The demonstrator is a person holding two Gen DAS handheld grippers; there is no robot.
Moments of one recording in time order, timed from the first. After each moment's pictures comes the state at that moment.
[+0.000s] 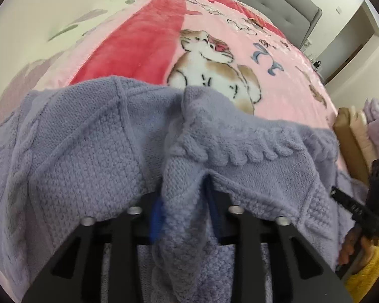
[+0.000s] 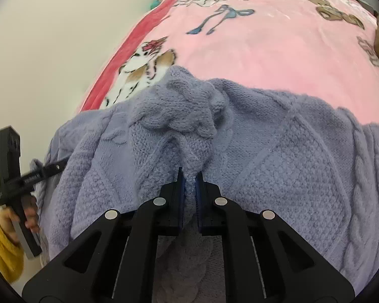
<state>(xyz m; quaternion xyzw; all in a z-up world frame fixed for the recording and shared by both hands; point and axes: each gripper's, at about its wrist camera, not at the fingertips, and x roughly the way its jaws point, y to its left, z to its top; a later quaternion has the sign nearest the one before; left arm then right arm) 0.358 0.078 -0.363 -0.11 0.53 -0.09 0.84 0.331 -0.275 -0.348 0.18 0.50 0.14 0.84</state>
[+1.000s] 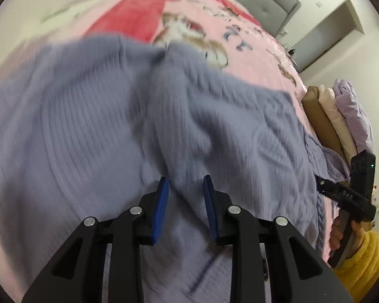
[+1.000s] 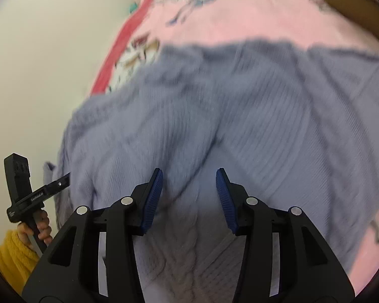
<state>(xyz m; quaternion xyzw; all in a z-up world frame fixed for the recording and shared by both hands) 0.274 0.091 -0.358 -0.16 0.55 -0.16 0.81 0.242 -0.286 -0.347 0.23 0.54 0.10 0.81</state>
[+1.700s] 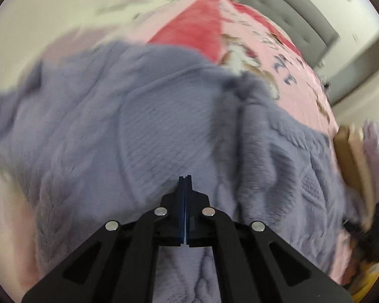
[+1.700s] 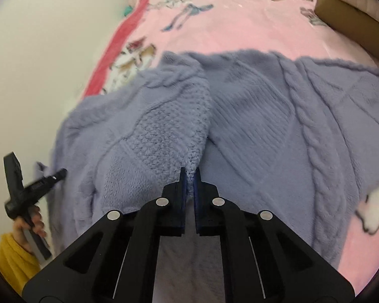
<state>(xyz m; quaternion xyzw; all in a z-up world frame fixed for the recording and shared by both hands) 0.280 0.150 -0.365 -0.22 0.53 -0.05 0.82 0.230 -0.300 -0.328 0.22 0.53 0.08 0.81</state>
